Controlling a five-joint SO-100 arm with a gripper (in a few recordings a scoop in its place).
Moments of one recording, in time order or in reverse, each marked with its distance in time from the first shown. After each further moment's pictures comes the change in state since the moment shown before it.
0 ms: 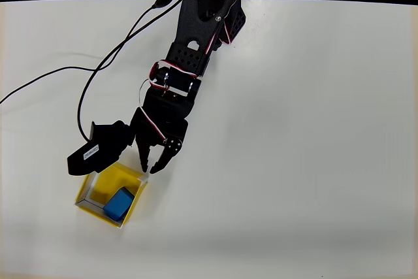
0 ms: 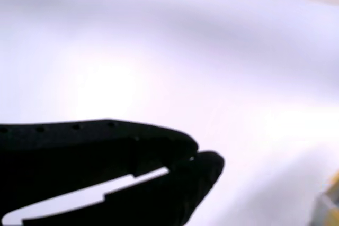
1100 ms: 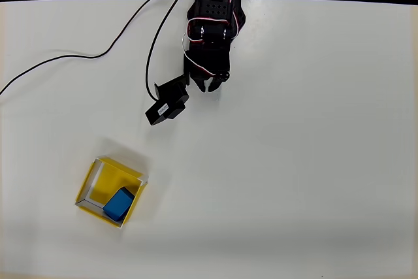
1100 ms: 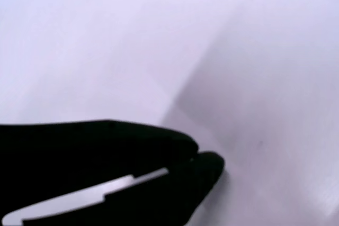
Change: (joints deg) arm -11.7 65.9 52.5 46.4 1.8
